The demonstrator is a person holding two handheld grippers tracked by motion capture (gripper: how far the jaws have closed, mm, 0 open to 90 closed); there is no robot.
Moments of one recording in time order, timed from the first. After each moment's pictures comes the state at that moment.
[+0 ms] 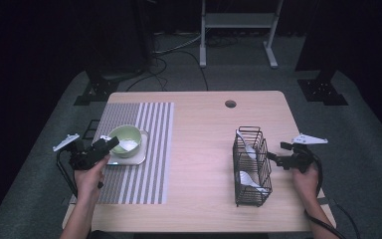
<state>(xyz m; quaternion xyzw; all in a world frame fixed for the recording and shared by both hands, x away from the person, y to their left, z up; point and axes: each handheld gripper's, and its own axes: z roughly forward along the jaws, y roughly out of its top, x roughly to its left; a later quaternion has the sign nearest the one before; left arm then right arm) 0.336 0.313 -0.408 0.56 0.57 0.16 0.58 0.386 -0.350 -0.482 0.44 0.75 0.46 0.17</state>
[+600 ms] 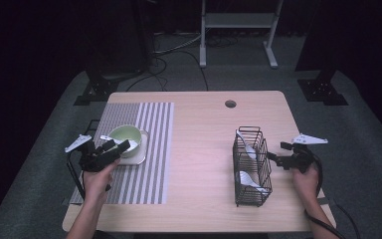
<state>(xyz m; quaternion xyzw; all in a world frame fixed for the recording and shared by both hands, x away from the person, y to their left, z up) 0.333 0.284 -0.407 0.59 0.54 0.16 0.58 0.385 -0.350 -0.482 0.44 0.75 0.46 0.17</state>
